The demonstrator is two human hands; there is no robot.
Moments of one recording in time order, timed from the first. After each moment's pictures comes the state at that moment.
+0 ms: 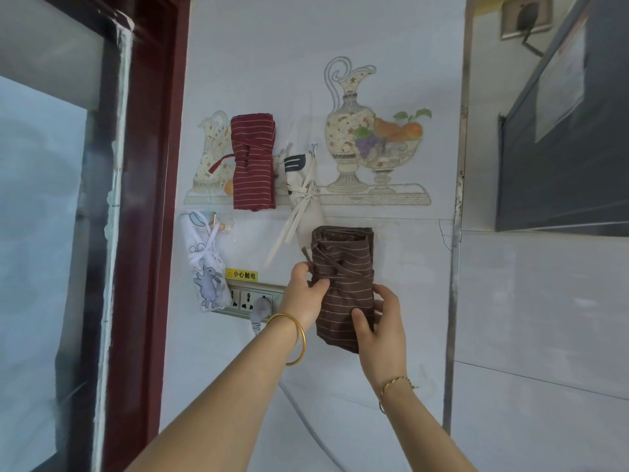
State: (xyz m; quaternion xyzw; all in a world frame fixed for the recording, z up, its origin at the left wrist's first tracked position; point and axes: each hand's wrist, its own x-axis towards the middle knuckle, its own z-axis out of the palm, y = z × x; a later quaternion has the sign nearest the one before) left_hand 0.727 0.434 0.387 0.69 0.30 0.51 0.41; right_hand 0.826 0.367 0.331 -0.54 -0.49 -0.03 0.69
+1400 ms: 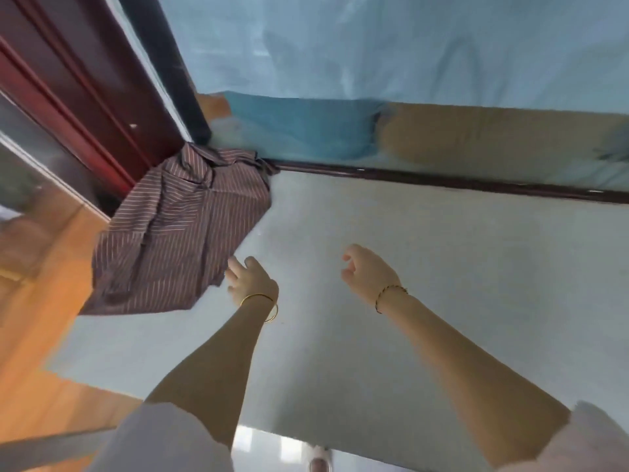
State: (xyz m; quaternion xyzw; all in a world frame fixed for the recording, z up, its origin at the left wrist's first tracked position) left_hand 0.097 0.028 -0.076 0.04 0.98 0.12 0.15; right_hand 0.223 0.180 -0.033 -0.28 -0.90 0.33 -0.06
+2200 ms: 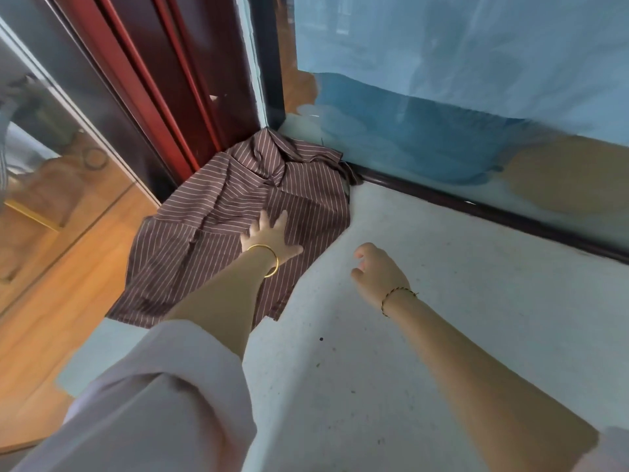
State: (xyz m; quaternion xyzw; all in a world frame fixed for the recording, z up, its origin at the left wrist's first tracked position) left_hand -0.136 -0.005 -0.132 0.17 0.96 0.01 0.22; right_hand 0.029 0.135 -0.079 -0.26 -0.90 0.32 -0.11
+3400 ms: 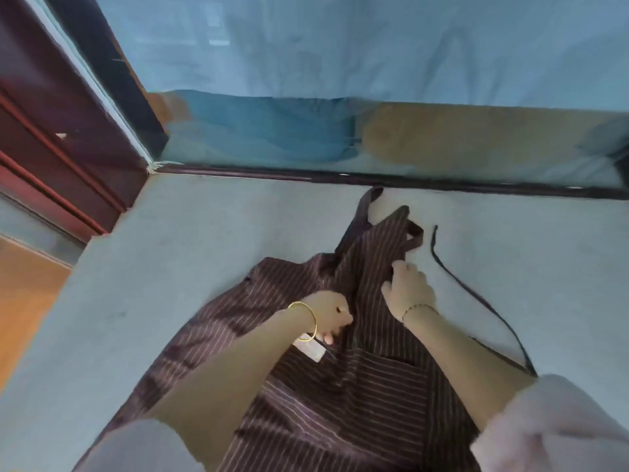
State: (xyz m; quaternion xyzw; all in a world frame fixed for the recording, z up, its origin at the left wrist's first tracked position) left_hand 0.107 0.119 -0.100 0.37 0.76 0.11 0.53; right_hand 0.224 0.247 -0.108 -0.46 -0.87 0.16 -0.08
